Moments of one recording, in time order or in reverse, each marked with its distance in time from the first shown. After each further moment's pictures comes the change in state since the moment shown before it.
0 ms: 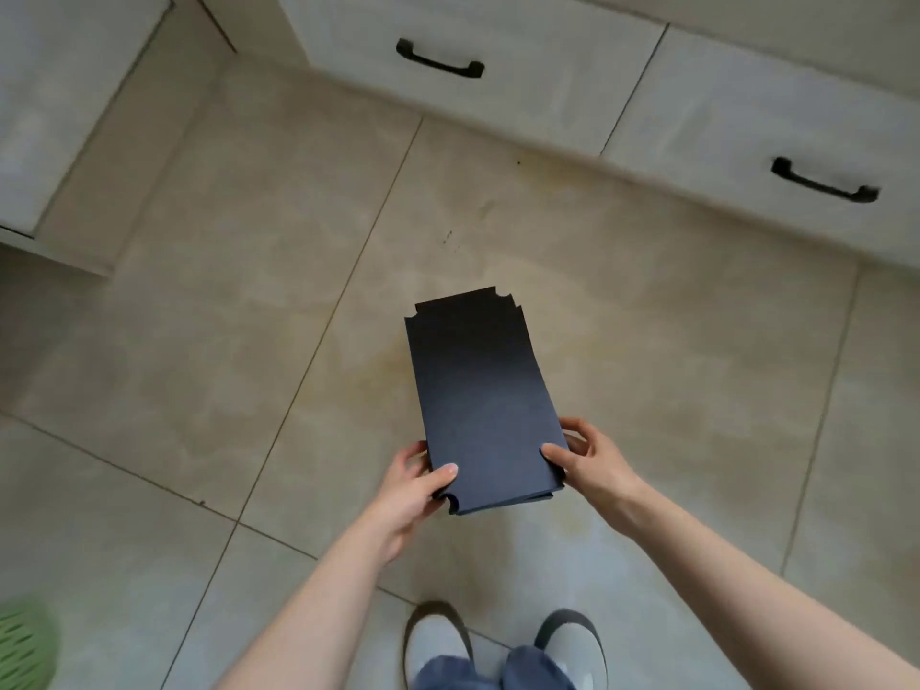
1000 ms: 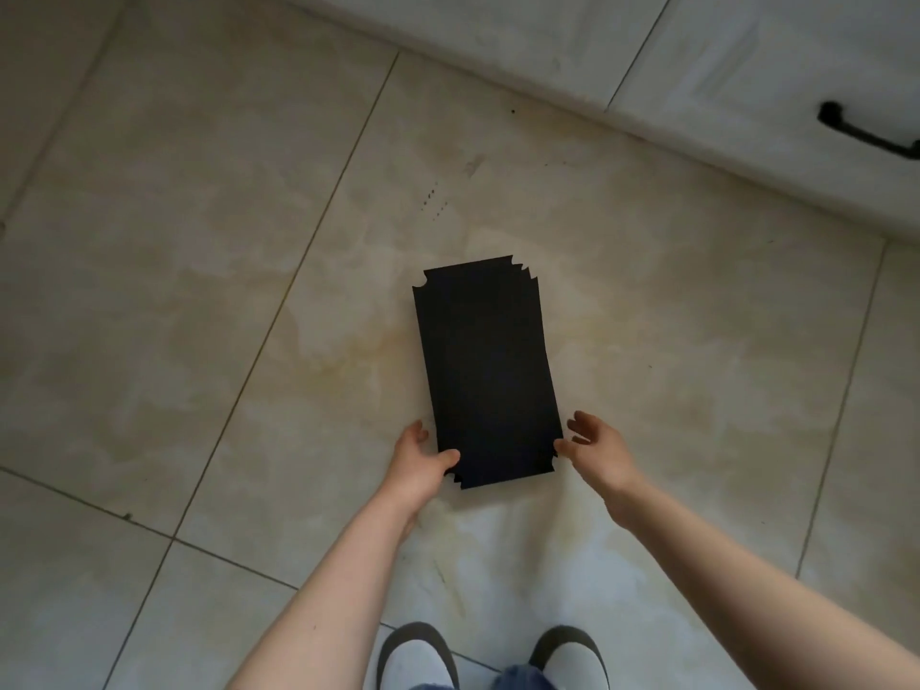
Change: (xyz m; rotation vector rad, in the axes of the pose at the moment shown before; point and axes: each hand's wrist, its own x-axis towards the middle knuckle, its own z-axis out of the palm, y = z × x) left_hand 0.075 -0.017 0.020 0.459 0.053 0.048; right_hand 0.066 0.040 -0.010 -0.260 0.197 0.115
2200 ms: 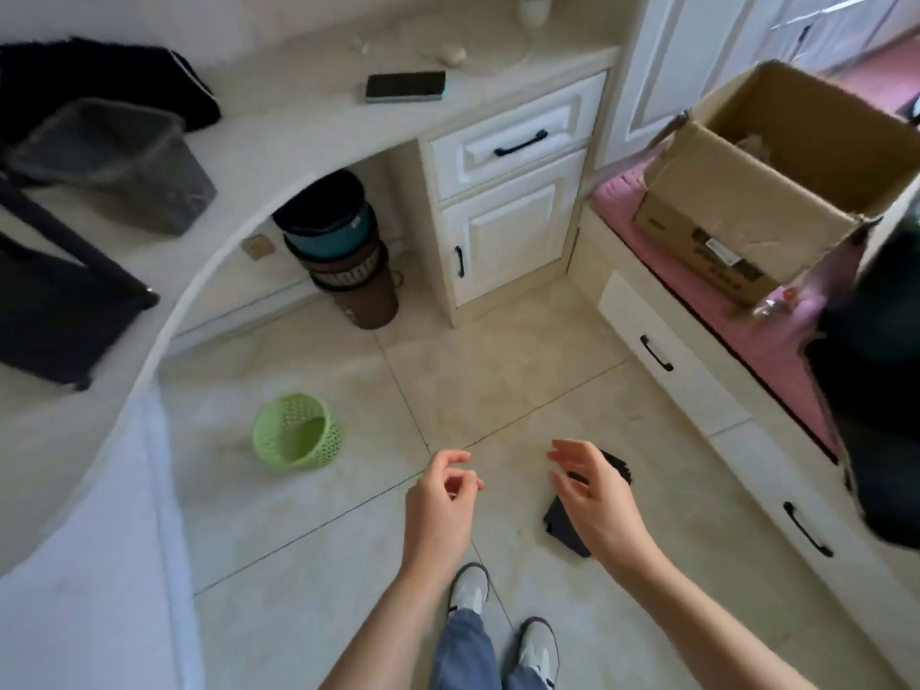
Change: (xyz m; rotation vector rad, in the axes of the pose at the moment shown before) left_hand -0.685 0.105 -0.184 -0.391 0.811 0.404; right_hand -0.678 -0.276 -0.041 -0.528 -0.326 -0.919
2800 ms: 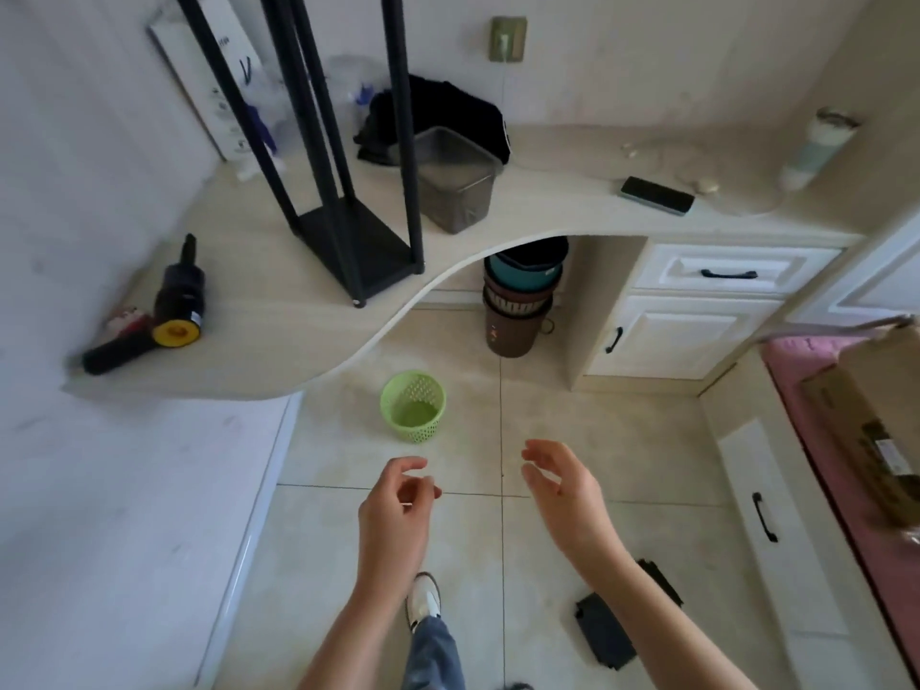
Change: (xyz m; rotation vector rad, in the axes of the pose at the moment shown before) left_hand -0.126 -0.013 -0.181 -0.265 0.595 -0.115; right_hand -0.081 -0.159 0.098 -0.161 -0.383 -0.337
